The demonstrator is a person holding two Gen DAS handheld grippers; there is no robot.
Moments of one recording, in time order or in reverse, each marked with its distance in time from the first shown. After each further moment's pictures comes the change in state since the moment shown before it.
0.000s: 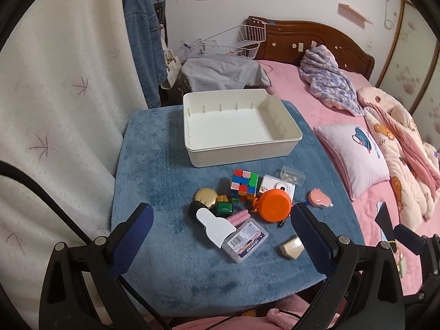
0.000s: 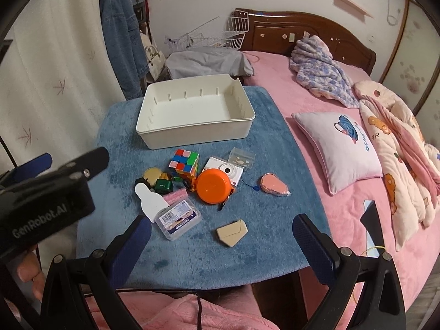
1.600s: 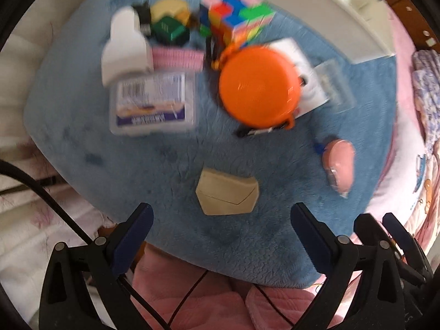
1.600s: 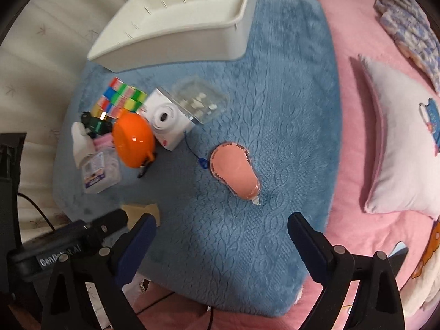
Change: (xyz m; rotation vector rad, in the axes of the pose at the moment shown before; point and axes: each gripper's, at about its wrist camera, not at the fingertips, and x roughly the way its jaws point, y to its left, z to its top) left arm 0.199 -0.123 -0.075 -0.707 0.693 0.181; right arm 0.247 -0.161 0.057 -0.291 0.503 0.333
